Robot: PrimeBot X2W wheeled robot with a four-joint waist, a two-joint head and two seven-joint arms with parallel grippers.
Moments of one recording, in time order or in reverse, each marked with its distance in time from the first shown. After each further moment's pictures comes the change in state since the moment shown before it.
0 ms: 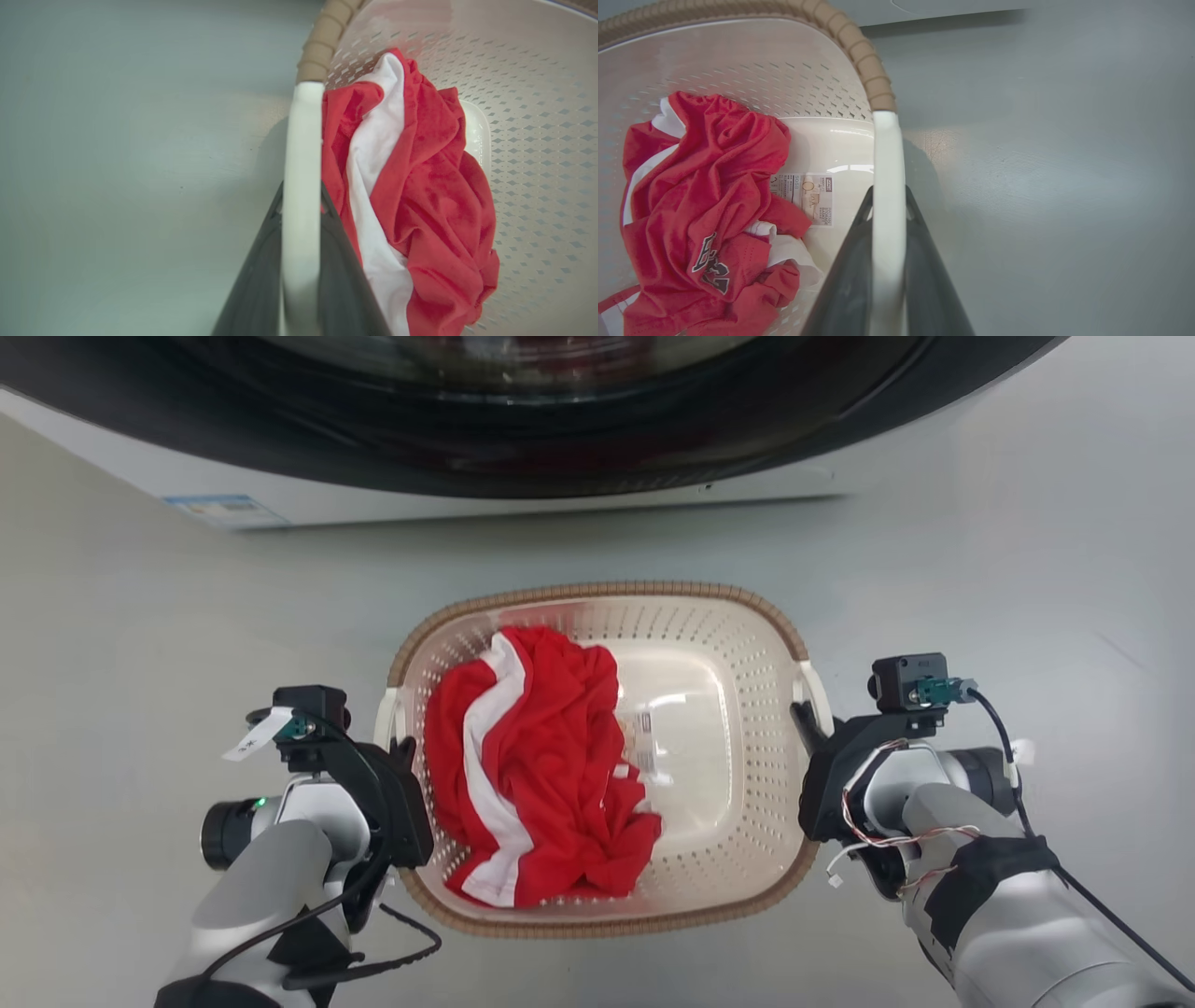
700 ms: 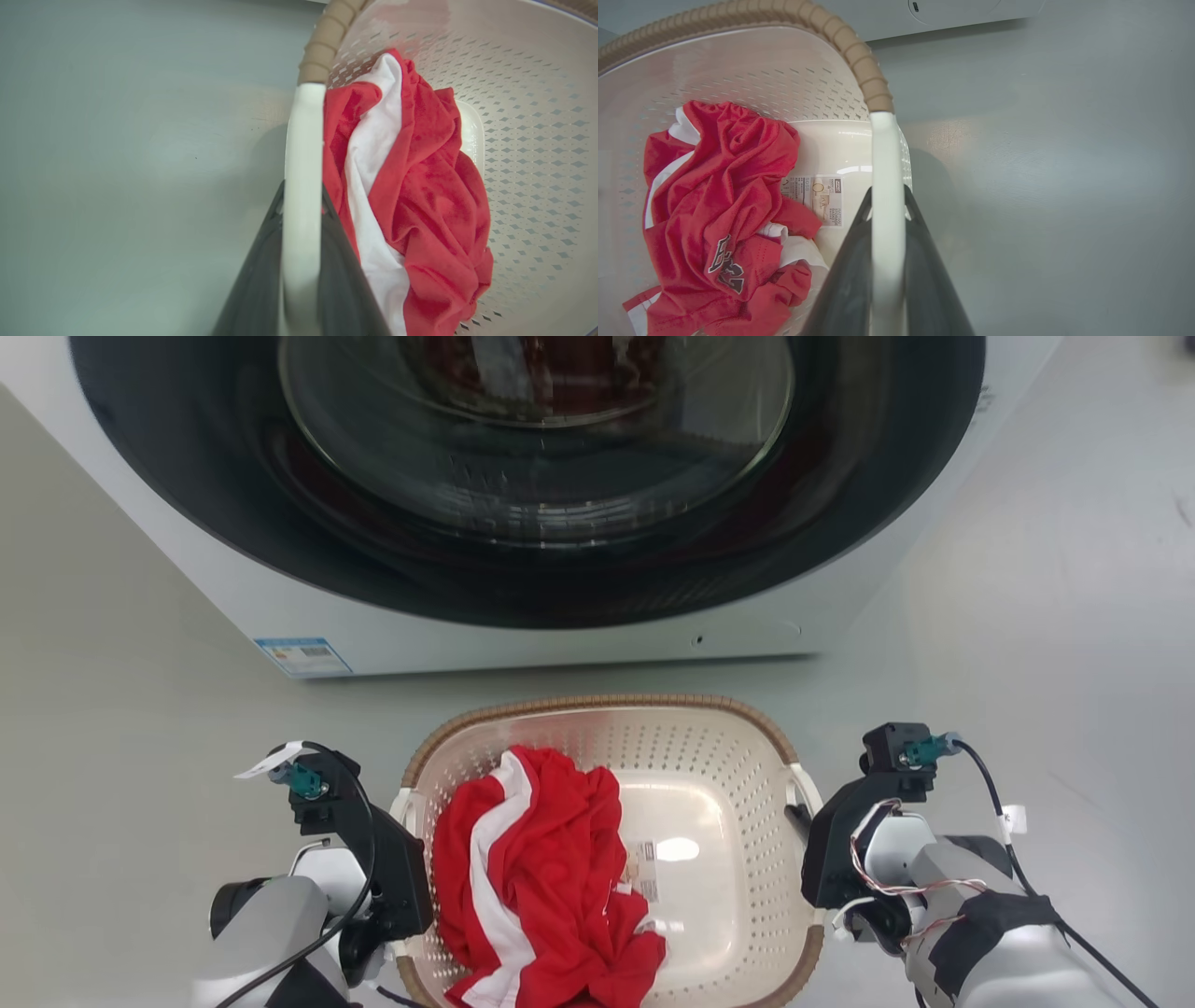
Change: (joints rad) left arm 0.073 0.005 0.009 0.014 -0.036 -0.010 0.209; right arm 0.088 0.003 -0.030 0.008 0.070 0.027 0.199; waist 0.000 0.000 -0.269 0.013
